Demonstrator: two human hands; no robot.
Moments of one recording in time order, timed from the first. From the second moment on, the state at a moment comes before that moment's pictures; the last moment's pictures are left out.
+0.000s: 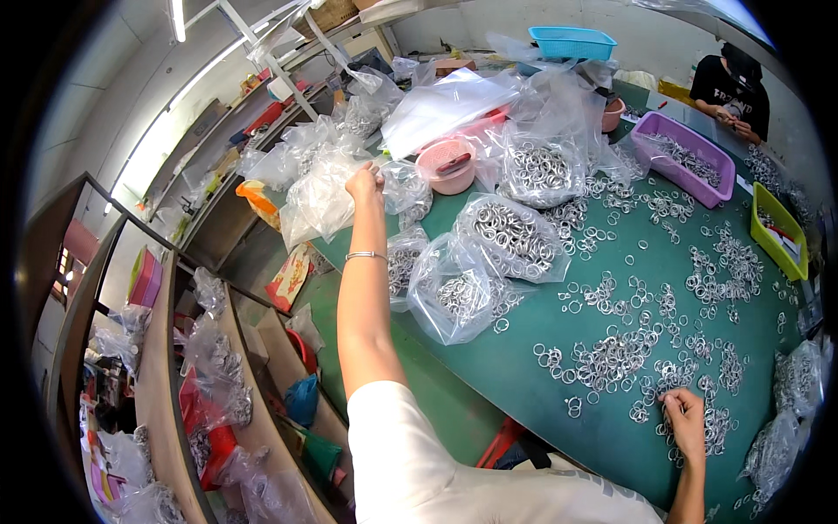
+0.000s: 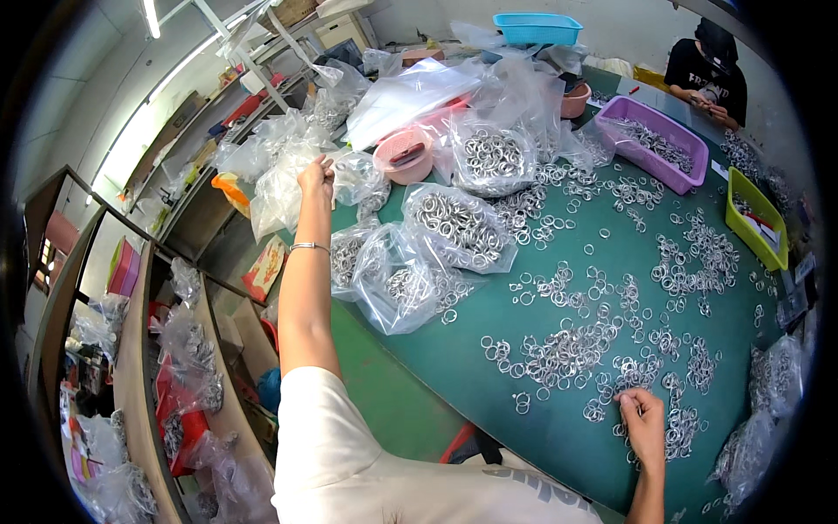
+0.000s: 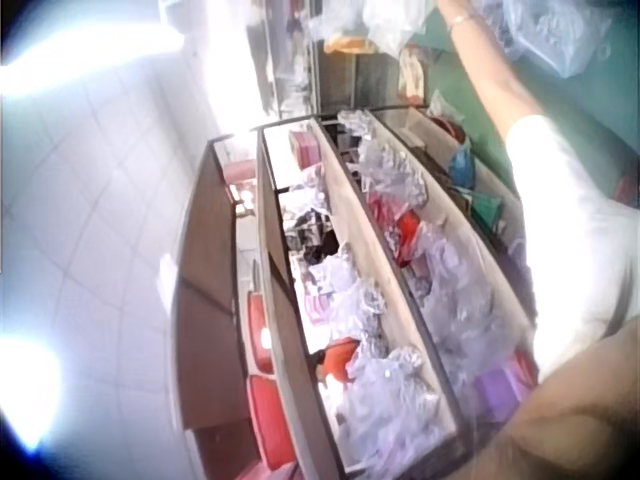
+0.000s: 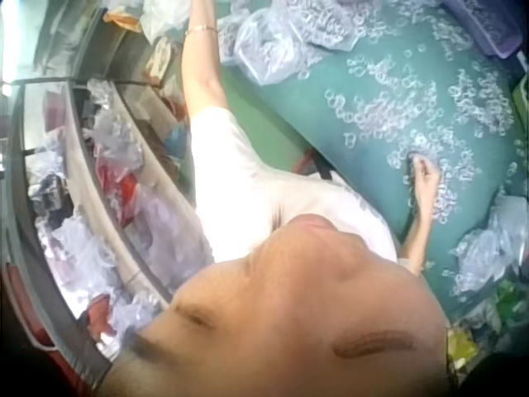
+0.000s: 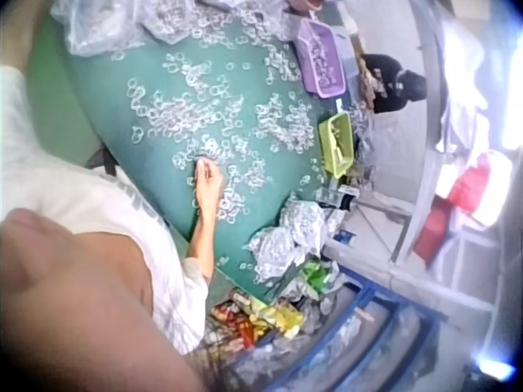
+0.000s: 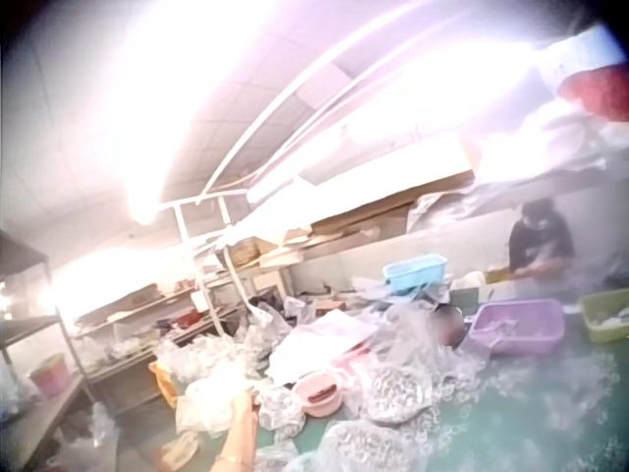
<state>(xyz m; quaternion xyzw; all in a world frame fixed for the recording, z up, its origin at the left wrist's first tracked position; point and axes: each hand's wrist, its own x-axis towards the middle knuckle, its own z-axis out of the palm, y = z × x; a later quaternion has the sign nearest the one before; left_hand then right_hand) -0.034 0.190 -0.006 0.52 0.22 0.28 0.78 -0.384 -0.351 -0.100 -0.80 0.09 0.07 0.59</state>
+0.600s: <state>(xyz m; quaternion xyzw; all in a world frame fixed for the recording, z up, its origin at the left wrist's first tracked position) -0.249 -0.050 -0.017 0.32 0.07 -0.37 0.87 -0.379 -0.326 -0.082 -0.49 0.08 0.13 0.86</state>
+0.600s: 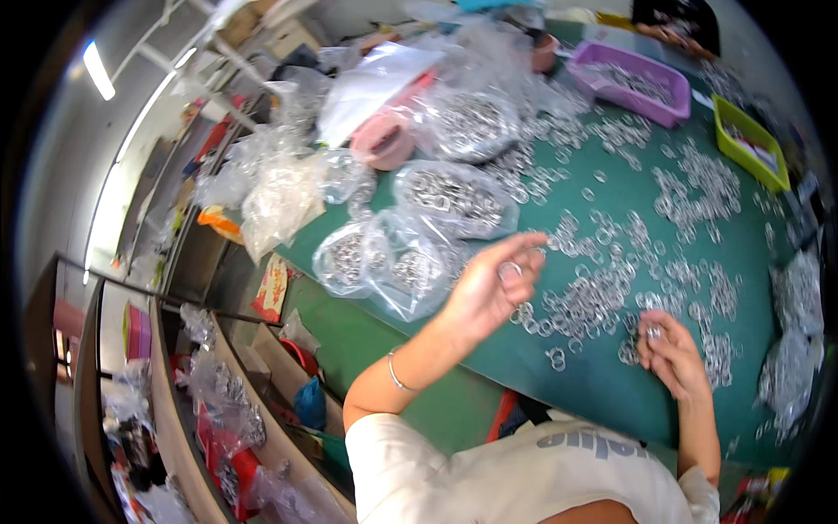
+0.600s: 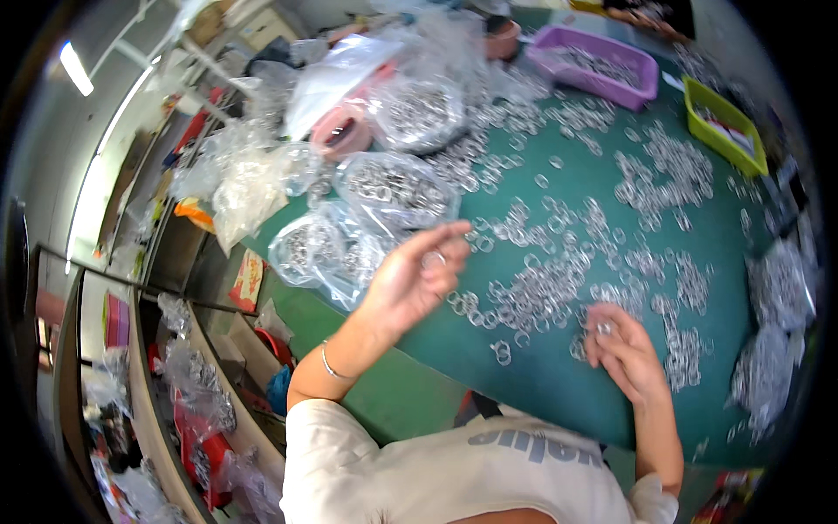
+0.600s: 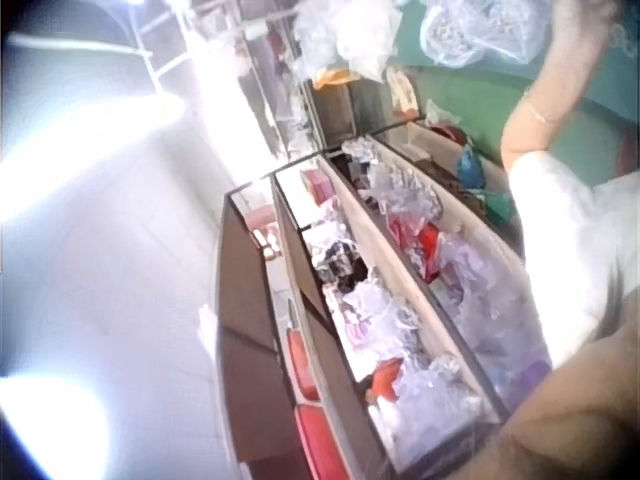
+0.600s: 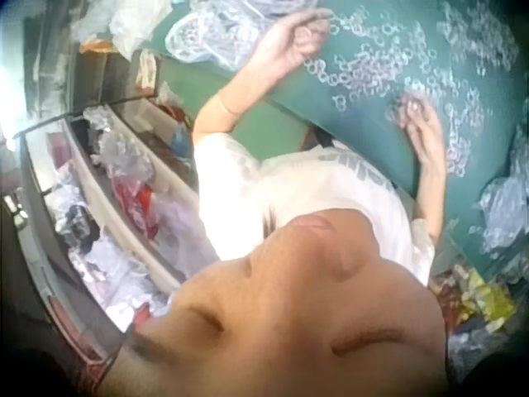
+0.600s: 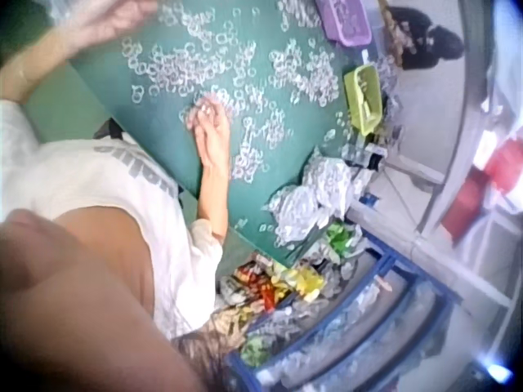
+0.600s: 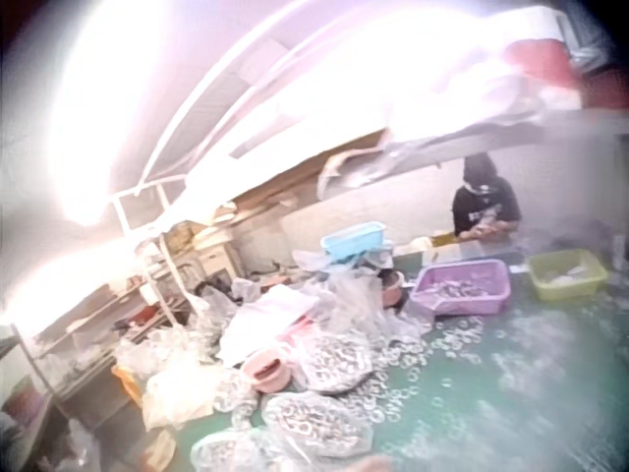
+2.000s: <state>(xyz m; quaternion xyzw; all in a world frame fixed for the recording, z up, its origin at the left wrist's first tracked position) -0.258 -0.085 -0.081 0.30 0.02 -0.10 0.95 -0.389 -0.331 -0.087 -0.78 -0.05 0.00 0.62</state>
